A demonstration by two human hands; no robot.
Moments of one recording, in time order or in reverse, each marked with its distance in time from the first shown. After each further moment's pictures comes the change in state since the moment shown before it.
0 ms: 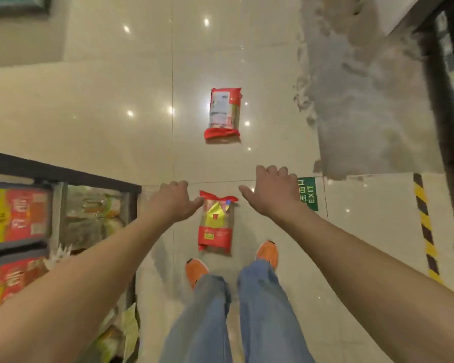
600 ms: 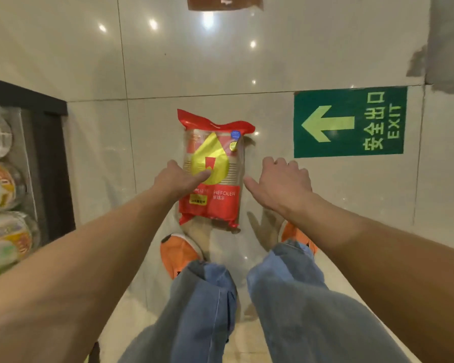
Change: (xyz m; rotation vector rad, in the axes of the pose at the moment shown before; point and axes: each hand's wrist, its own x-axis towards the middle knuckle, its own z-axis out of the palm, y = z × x) left_hand 0.273 -0.048 0.382 -0.600 -0.242 -0.351; right_hand 0.194 -0.012 0.401 0.027 -0.275 0.056
